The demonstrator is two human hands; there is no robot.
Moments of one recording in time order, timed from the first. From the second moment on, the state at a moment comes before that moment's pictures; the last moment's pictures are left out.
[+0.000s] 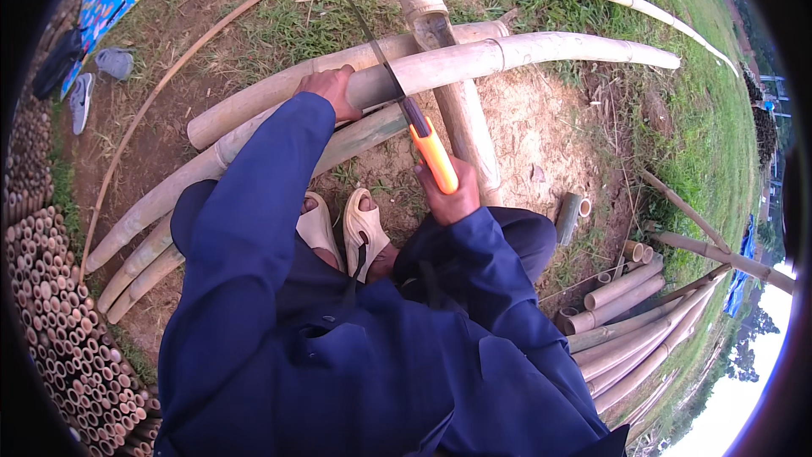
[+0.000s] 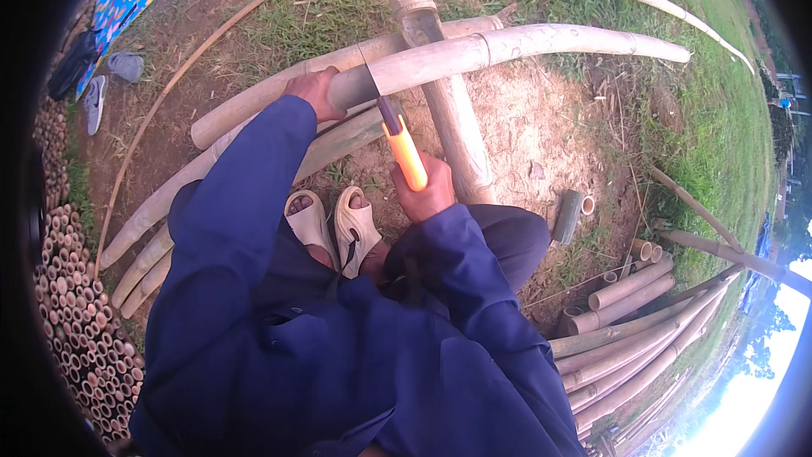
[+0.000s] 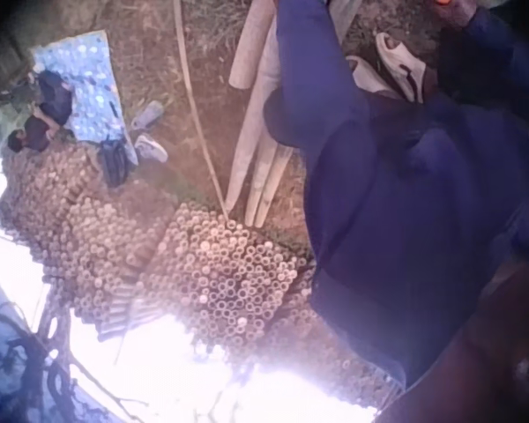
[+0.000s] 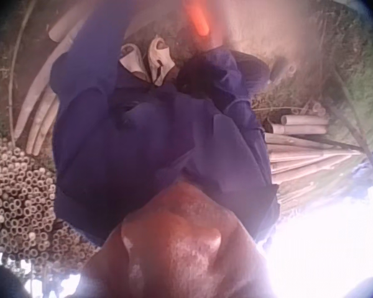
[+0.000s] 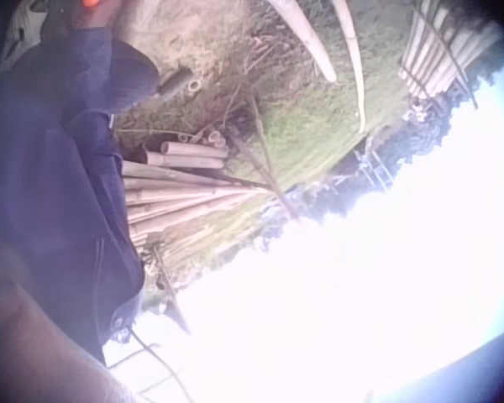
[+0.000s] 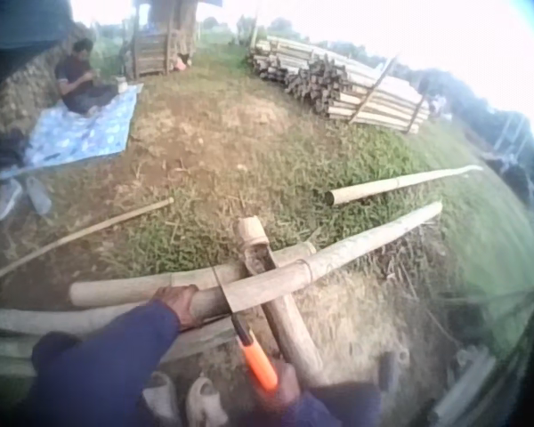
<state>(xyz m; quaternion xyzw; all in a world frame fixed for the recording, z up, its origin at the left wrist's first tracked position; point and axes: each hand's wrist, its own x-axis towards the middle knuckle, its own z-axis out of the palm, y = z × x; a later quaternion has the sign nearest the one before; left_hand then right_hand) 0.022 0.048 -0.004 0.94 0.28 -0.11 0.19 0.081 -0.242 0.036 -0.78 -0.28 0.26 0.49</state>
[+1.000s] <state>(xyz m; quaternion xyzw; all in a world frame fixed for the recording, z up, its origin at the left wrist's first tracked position) 0.019 0.067 -0.007 0.93 0.25 -0.11 0.23 0.076 -0.231 0.021 -0.78 -0.29 0.21 0.50</state>
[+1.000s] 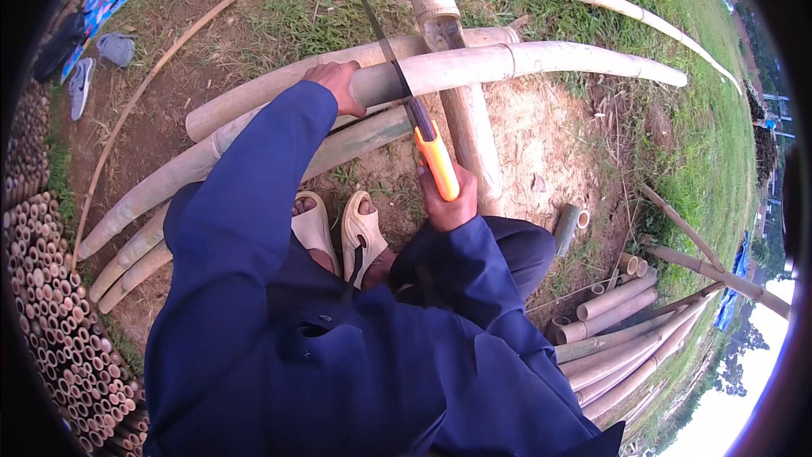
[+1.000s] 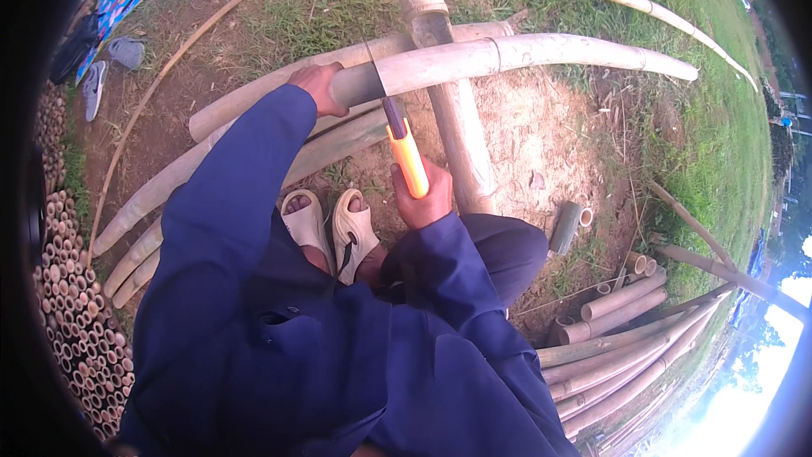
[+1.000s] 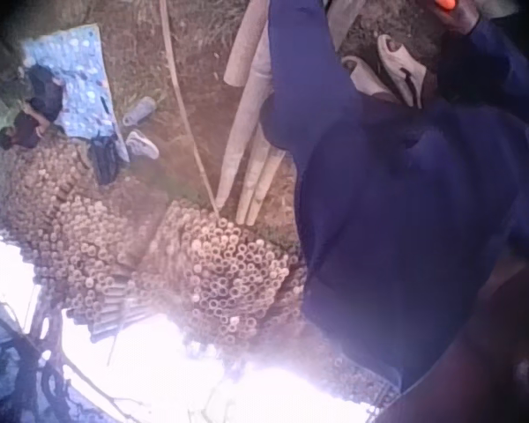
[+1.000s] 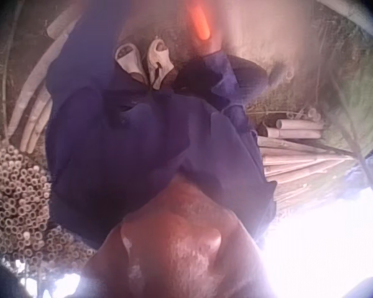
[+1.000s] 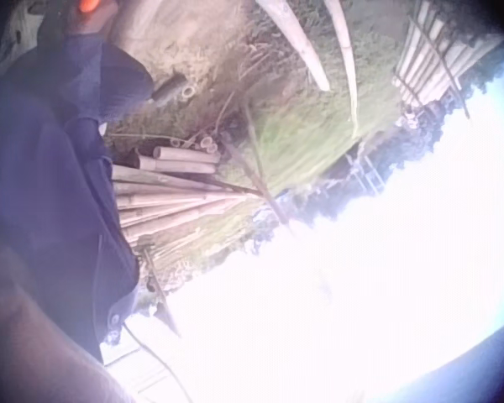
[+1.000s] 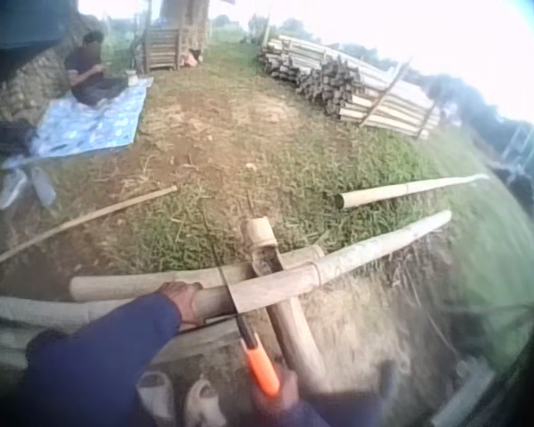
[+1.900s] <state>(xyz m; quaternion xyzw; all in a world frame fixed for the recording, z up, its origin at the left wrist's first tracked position) 0.026 0.080 0.006 0.94 0.28 -0.10 0.17 0.075 -0.225 0.015 -0.76 -0.28 0.21 0.54</state>
